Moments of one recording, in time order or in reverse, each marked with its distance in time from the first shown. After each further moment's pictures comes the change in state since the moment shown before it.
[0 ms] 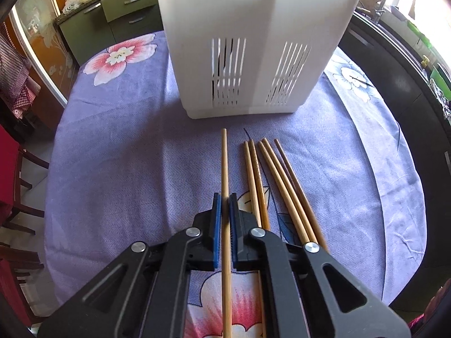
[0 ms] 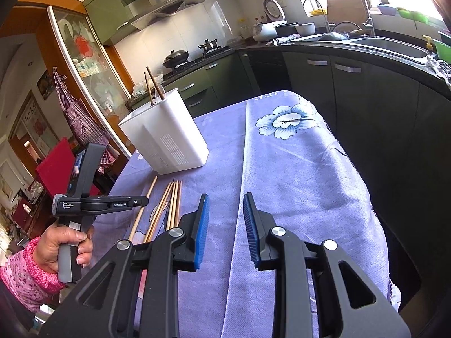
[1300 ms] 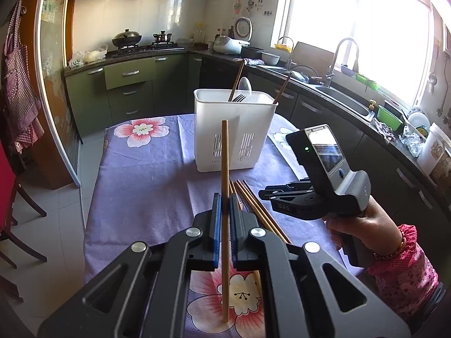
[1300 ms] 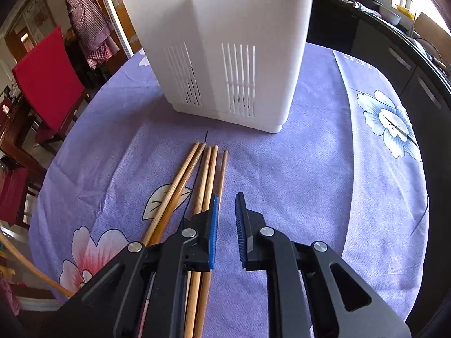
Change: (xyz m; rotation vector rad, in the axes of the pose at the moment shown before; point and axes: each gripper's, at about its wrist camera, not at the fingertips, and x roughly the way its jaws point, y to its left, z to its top) left arm -0.151 0.035 -0.082 0.033 -0.427 -0.136; right arm 0.216 0.111 0.012 -0.369 0.457 -0.096
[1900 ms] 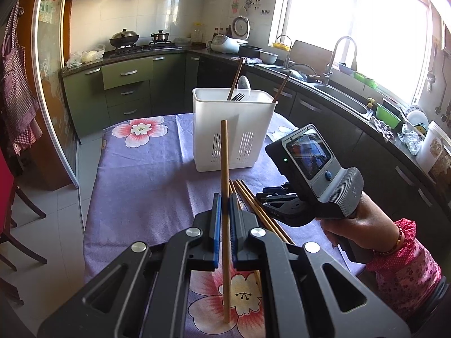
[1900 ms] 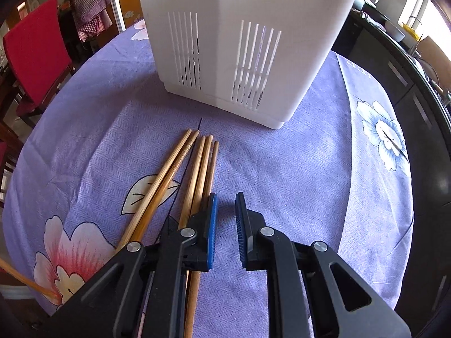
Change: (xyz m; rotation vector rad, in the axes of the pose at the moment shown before) left arm 0.001 -0.002 0.001 0.010 0.002 -0.006; right arm 0.020 0.025 0.001 -0.107 0.057 -0.135
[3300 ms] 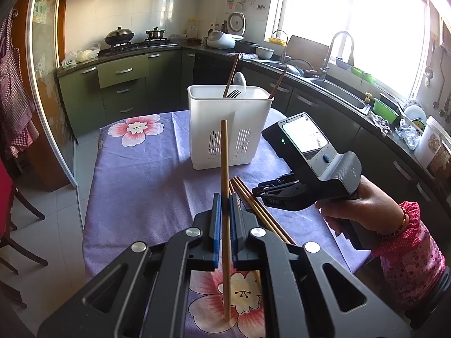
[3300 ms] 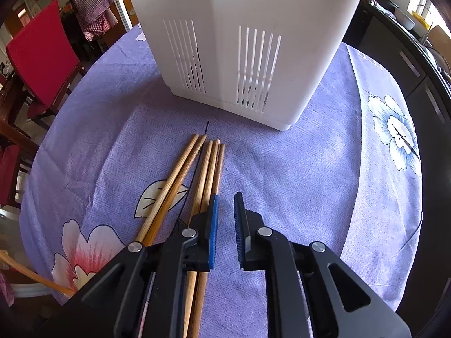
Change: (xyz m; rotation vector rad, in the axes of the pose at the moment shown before) left arm 0.003 0.002 0.005 0.018 0.025 -0.020; right arm -0.007 -0.007 0.010 0.037 0.062 0.107
